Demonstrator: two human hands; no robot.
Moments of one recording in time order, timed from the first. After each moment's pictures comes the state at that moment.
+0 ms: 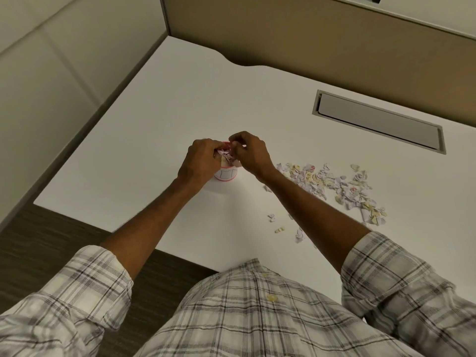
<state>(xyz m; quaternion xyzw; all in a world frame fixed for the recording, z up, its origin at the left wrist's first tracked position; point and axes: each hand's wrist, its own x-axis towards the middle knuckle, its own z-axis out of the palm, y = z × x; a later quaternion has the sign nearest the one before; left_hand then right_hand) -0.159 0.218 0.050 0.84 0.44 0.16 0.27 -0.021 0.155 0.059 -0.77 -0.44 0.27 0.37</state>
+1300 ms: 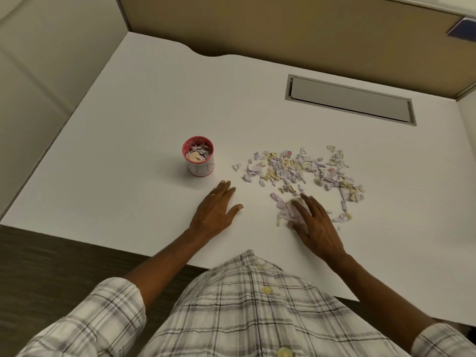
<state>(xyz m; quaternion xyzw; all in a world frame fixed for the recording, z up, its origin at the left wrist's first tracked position) -0.155 0.101 -0.074 0.92 0.30 0.05 0.23 0.067 -0.138 -0.062 -0.82 -0.56 0.06 0.10</state>
